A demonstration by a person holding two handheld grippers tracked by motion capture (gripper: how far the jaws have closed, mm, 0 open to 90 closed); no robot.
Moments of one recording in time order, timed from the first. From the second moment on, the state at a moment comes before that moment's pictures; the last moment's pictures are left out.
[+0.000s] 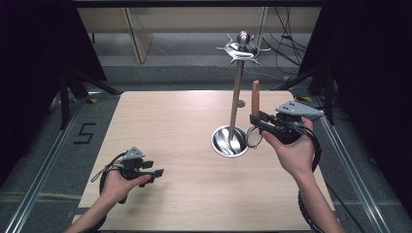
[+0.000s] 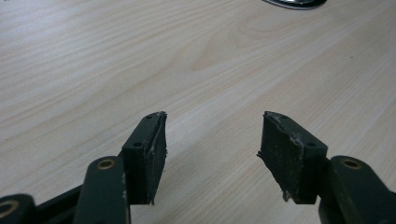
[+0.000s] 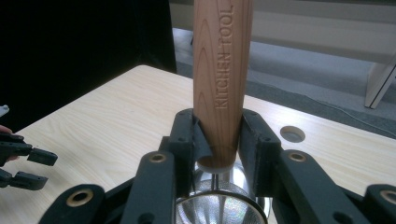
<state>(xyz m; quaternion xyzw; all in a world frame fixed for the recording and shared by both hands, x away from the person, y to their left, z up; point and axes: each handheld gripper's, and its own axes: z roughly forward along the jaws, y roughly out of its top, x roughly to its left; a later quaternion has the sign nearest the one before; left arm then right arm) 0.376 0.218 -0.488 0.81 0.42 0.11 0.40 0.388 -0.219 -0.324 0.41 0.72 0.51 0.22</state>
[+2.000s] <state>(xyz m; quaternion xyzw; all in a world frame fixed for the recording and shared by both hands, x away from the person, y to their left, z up) 0.377 0.218 -0.488 0.81 0.42 0.10 0.40 0.391 -0.225 -0.295 0.40 0.70 0.54 0.26</state>
